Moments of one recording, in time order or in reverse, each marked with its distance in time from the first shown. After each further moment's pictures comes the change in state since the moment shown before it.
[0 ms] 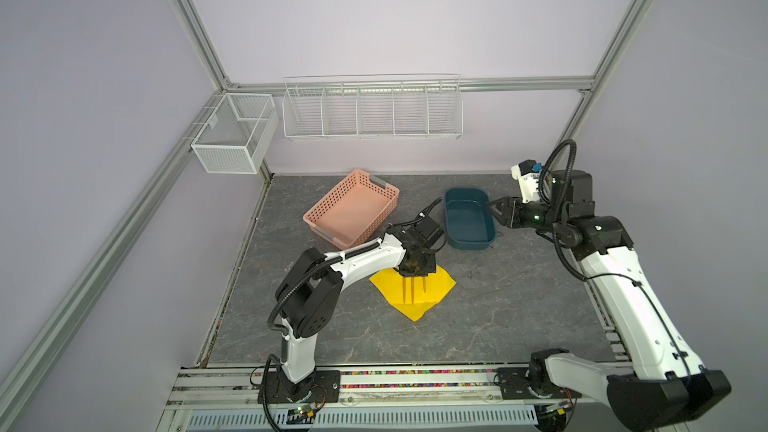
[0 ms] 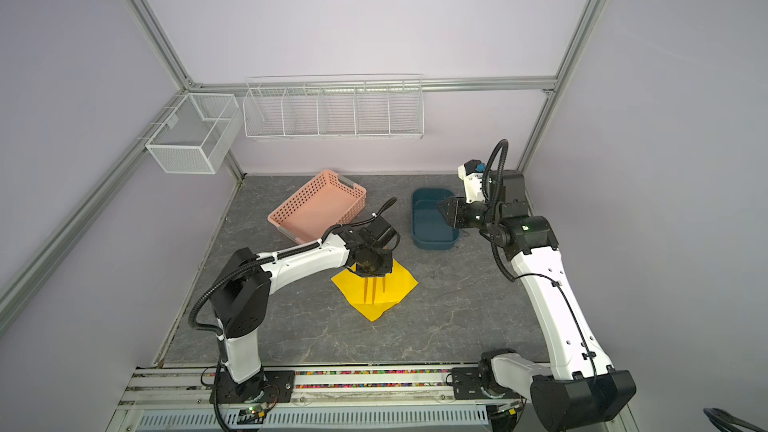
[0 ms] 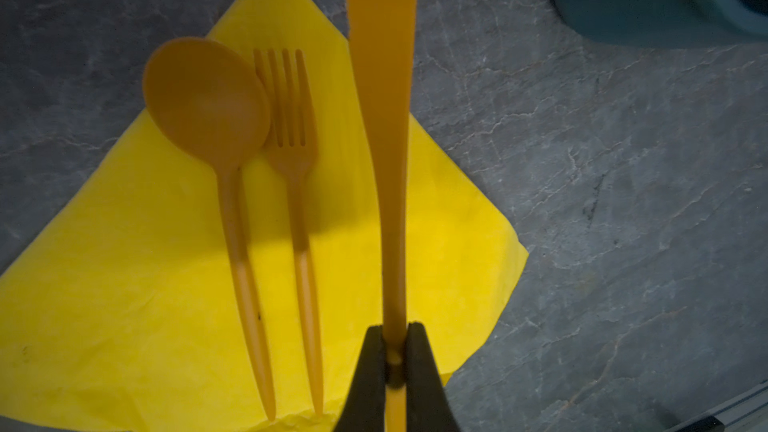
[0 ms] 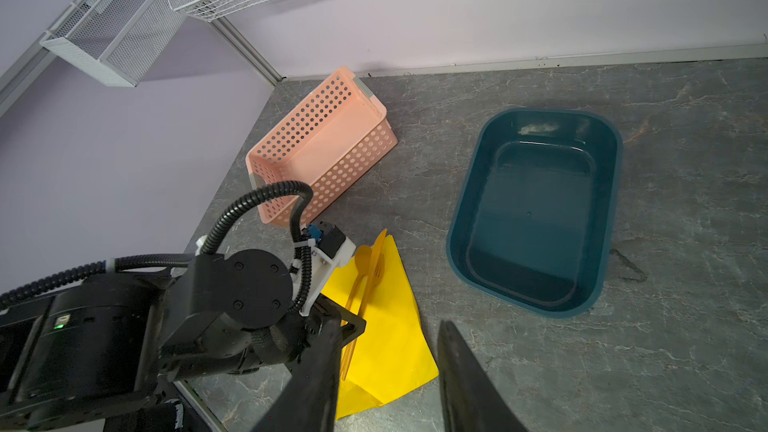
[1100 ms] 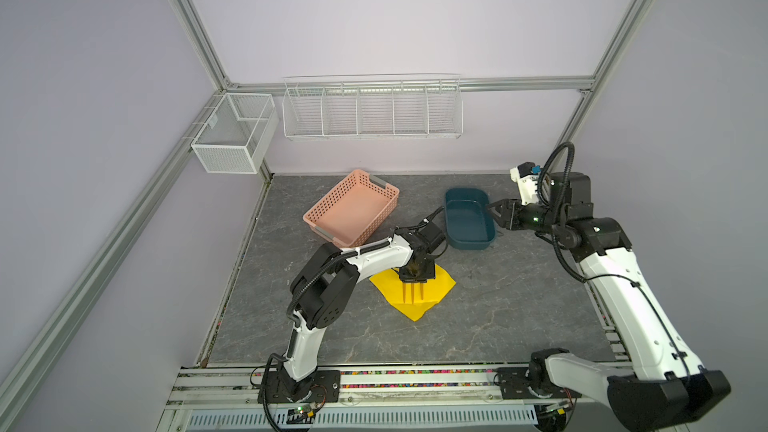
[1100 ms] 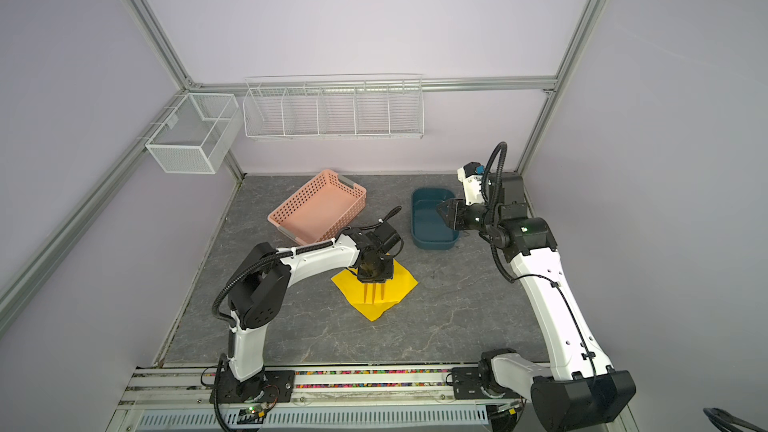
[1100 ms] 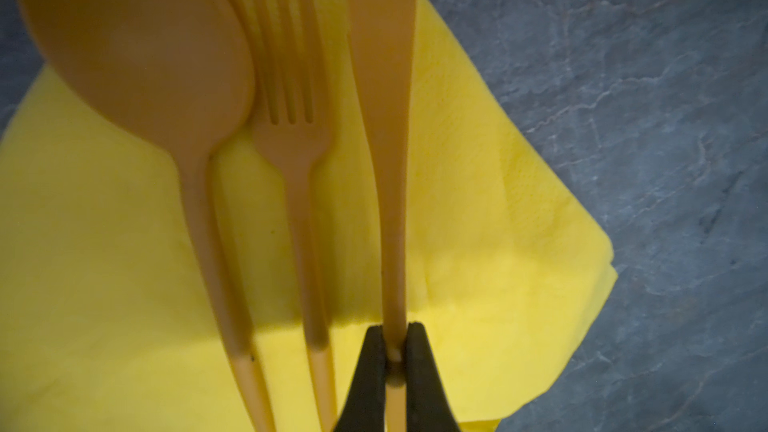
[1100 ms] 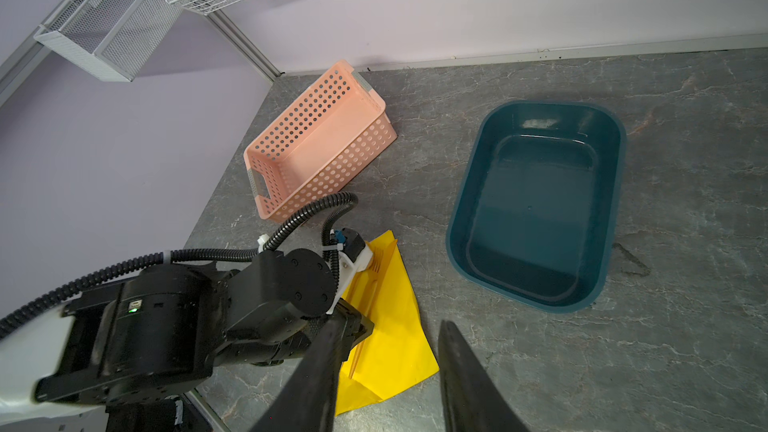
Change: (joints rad) left arm 0.000 0.099 0.026 -0.047 0.019 0.002; right arm 0.000 -0.008 -0.021 0.004 0.000 0.000
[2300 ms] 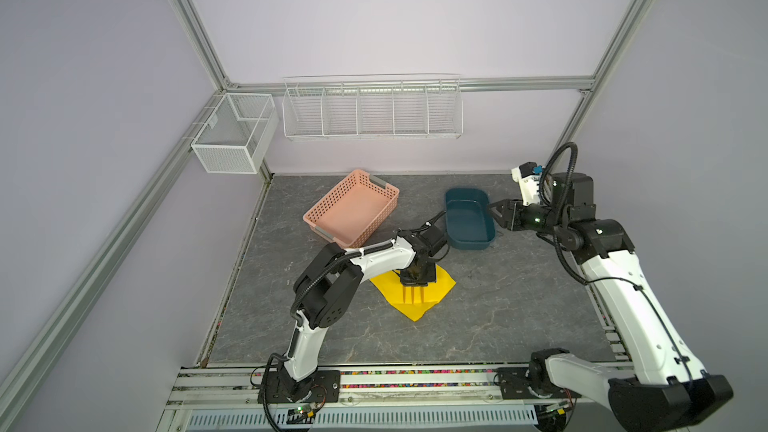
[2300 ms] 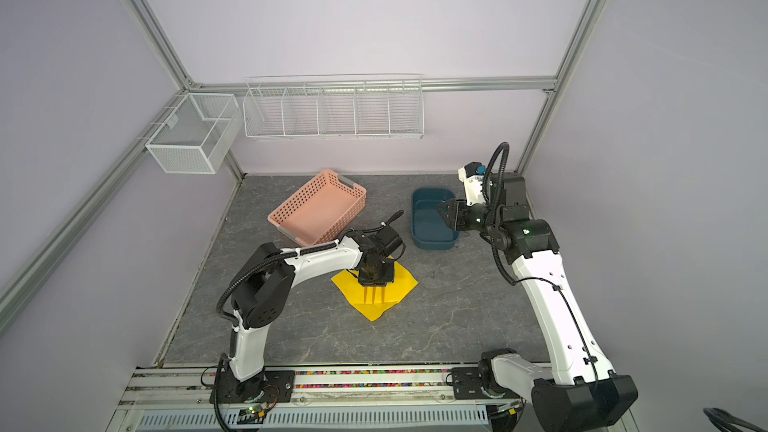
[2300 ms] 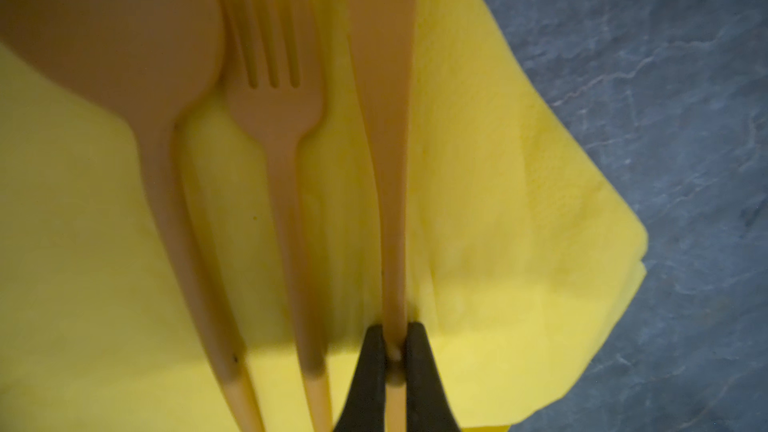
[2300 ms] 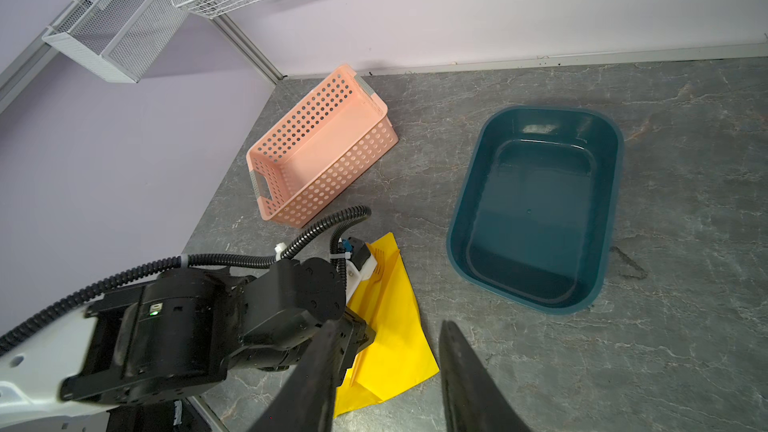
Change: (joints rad) left arm -0.014 0.026 0.000 -0.009 0.007 -0.015; right arm 0.000 -0.016 0.000 0.000 0.000 -0.004
